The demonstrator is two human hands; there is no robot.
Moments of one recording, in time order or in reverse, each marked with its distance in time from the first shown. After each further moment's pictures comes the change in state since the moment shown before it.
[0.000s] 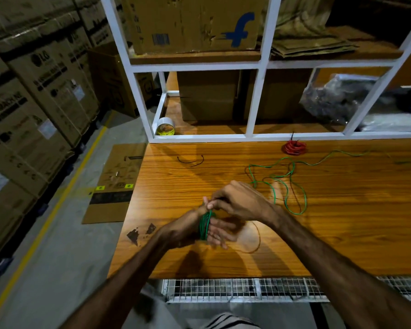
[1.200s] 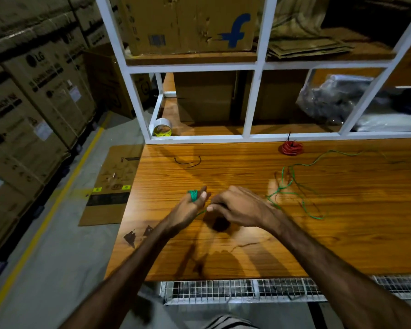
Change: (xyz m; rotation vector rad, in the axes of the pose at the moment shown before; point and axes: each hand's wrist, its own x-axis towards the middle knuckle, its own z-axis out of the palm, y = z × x) left_hand 0.015 0.010 -0.027 0.360 0.494 0.255; right_hand -0.010 0.000 0.003 -0.068 -0.034 0.020
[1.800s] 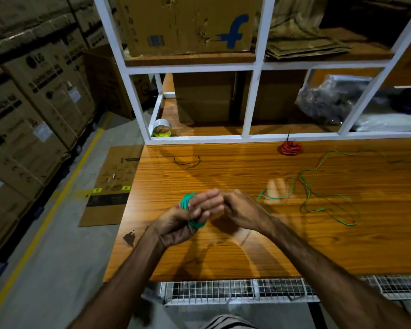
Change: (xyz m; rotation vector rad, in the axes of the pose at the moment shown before) left_hand -0.038 0.021 0.000 -1.035 -0.745 0.137; right_hand -0.010 0.010 0.022 0.233 0.111 0.104
